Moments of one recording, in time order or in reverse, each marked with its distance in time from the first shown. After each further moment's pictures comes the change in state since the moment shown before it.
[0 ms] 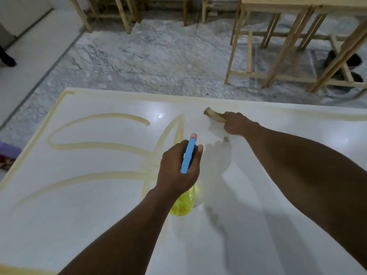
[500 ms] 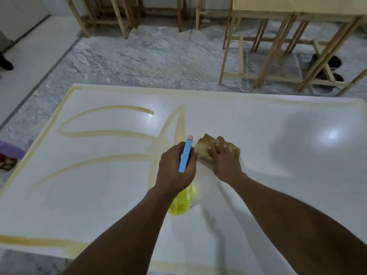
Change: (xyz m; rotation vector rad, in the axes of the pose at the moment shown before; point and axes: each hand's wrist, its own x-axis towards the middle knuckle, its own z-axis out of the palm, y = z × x) left_hand -0.079 0.003 -0.031 -0.008 -0.023 -0.031; right_hand -0.162 -0.043 0.149 -0.153 0.067 0.019
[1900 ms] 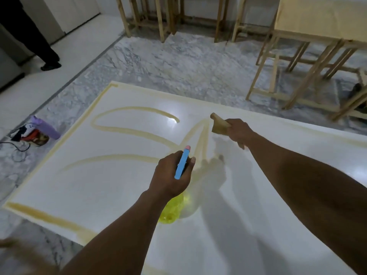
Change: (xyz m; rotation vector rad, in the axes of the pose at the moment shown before) left_hand 0.007 -0.013 -0.056 0.108 0.048 -0.164; right_hand 0.092 -0.045 -0.165 0.522 -0.026 -0.008
